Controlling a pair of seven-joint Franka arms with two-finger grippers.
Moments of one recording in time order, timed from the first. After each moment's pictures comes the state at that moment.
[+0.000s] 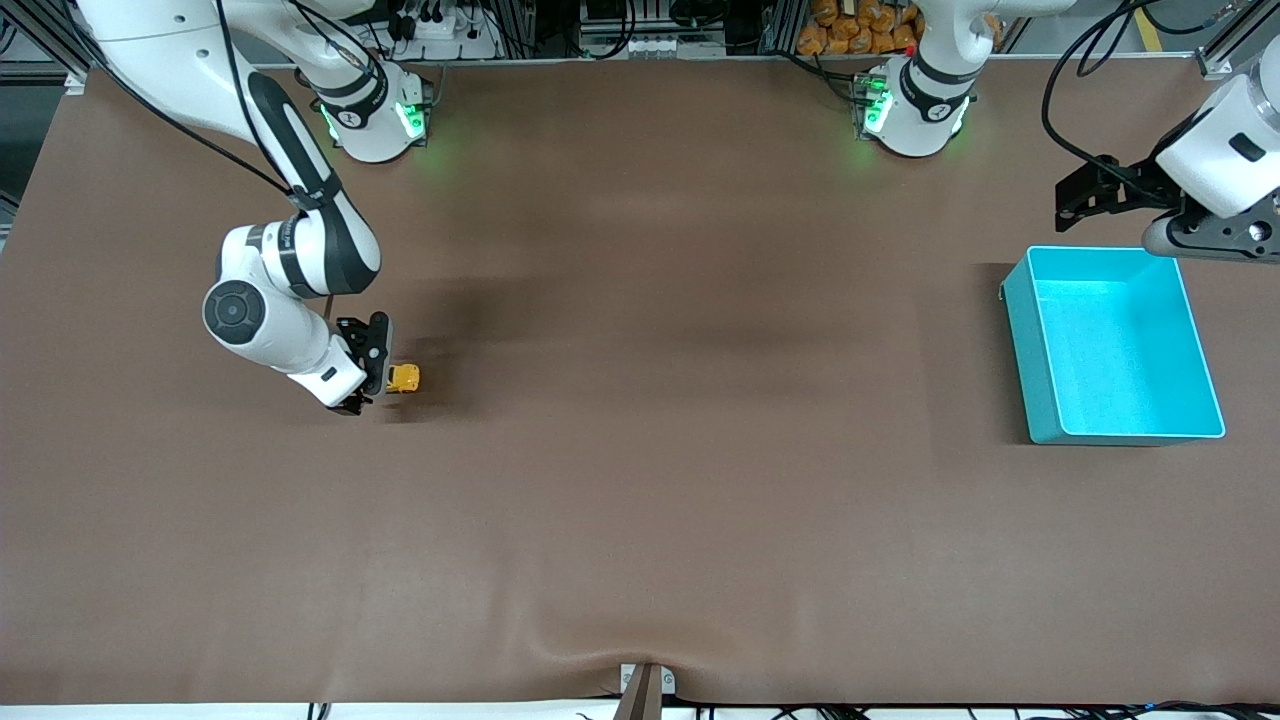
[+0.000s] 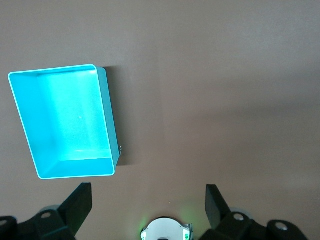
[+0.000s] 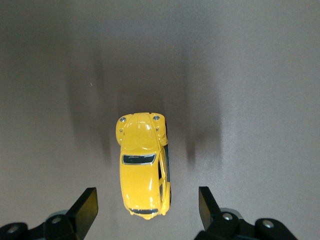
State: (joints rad) left arm -0.11 0.03 -0.03 -1.45 0.02 1.37 -0.01; right arm 0.16 0.36 -0.02 -2.17 0.02 2.42 -1.43
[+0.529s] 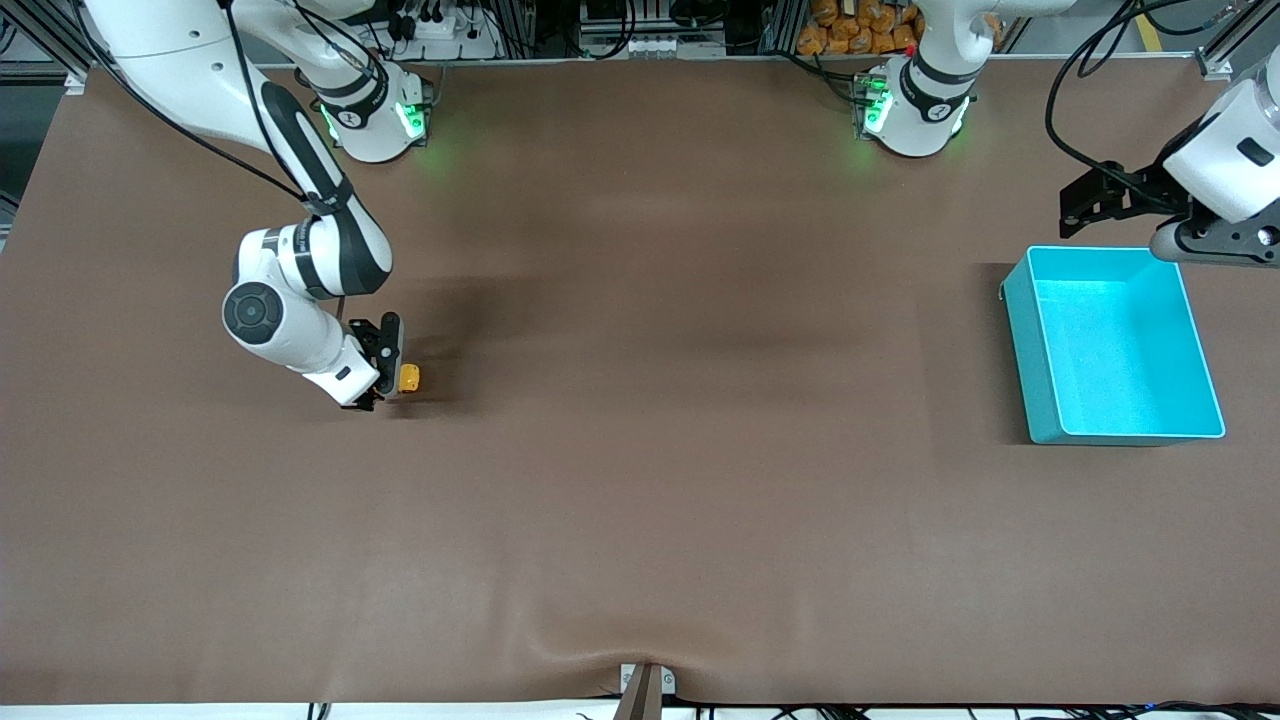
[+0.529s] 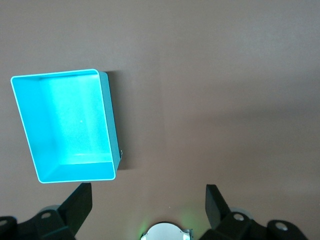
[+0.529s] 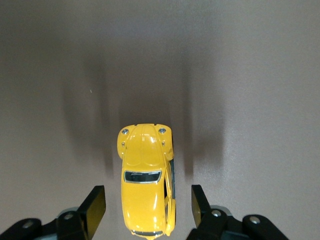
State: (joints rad) left arm -0.11 0.03 -0.02 -1.45 0.02 1.39 -0.01; right arm 0.17 0.38 -0.01 -2.19 0.02 2.48 -1.43
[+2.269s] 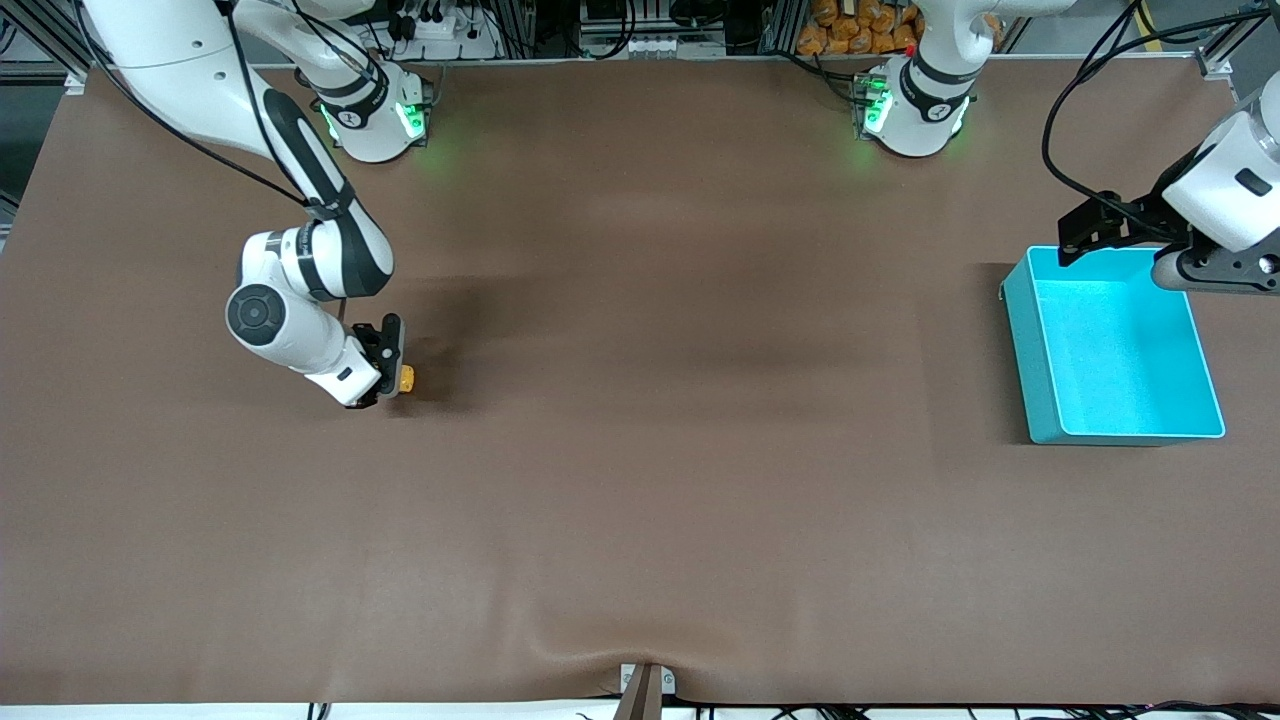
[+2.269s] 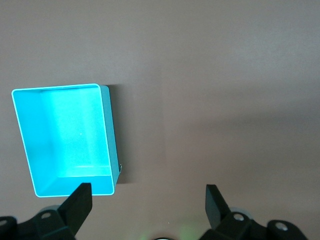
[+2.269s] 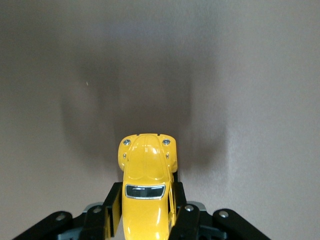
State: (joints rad) left arm -0.10 0.06 -0.02 -1.46 0.02 1.46 -0.02; right arm 0.14 0.40 -0.01 -2.20 0.02 2.49 -1.44
